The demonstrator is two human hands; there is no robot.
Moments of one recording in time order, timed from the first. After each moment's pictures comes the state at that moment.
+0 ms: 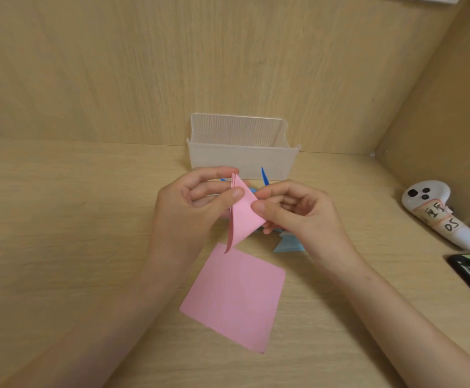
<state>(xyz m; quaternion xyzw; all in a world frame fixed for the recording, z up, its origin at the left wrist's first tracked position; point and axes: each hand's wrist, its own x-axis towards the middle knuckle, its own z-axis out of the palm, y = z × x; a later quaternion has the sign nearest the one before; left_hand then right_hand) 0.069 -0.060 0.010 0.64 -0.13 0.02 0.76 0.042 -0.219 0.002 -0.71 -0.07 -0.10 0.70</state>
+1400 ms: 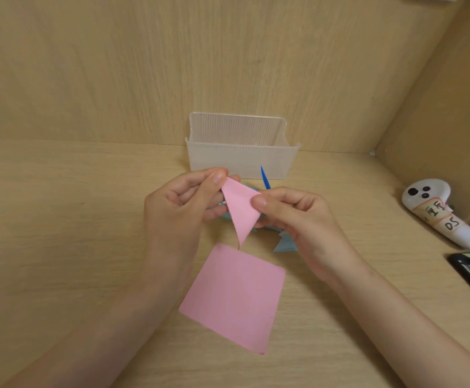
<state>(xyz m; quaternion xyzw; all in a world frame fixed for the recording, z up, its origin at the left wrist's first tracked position) 0.061 -0.062 0.012 0.56 -0.06 0.03 0.83 0.043 -0.218 -0.003 -0.67 -0.02 -0.04 0.74</state>
